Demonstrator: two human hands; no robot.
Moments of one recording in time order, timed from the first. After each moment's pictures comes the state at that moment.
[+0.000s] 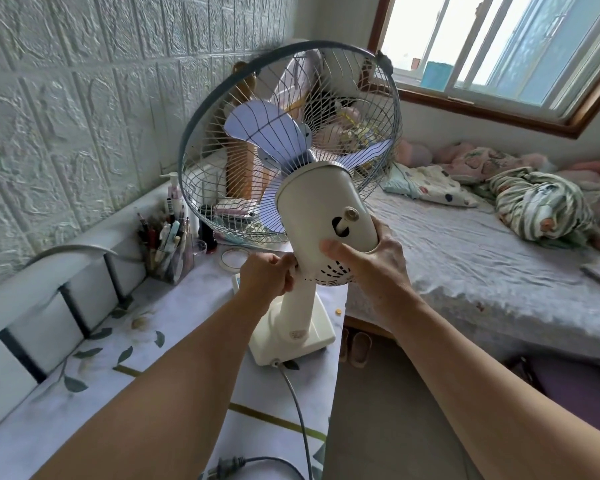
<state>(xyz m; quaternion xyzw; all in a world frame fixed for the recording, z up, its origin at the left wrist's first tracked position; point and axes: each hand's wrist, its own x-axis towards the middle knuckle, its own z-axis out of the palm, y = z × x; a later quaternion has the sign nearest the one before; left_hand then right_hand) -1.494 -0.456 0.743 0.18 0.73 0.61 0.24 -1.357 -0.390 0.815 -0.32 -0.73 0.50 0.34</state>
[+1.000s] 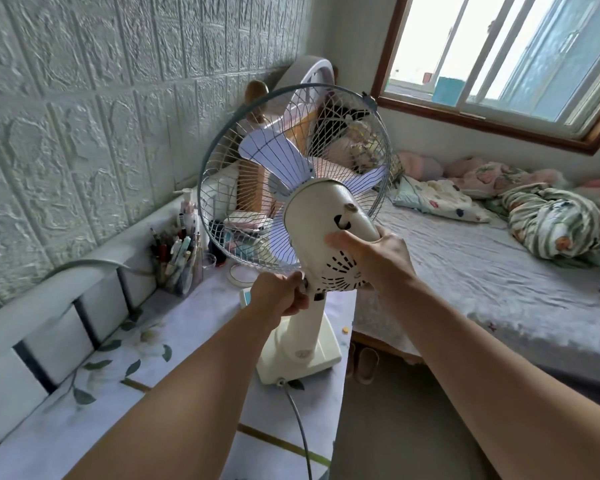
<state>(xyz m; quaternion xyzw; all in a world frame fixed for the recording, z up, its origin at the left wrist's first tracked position) -1.498 -0.448 0.751 0.09 0.68 0.63 0.35 -1.384 -0.380 0.850 -0.41 -0.71 0.51 0.26</state>
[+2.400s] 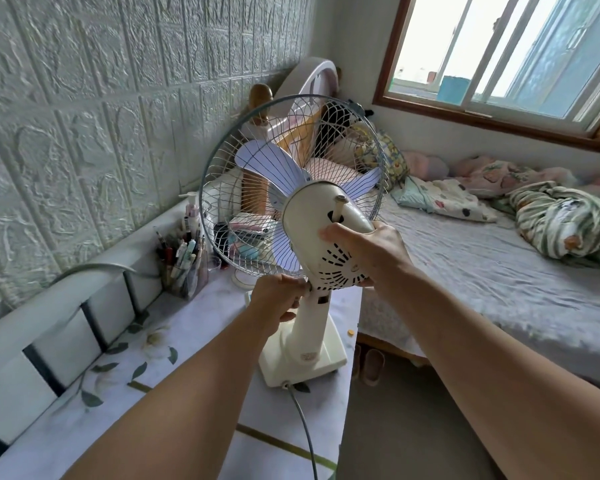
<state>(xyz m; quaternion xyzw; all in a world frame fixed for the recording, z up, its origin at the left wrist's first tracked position) -1.499 -0.459 0.755 0.12 0.71 0.60 0.35 -1.400 -0.388 0.865 -0.43 -0.72 0.50 0.21</state>
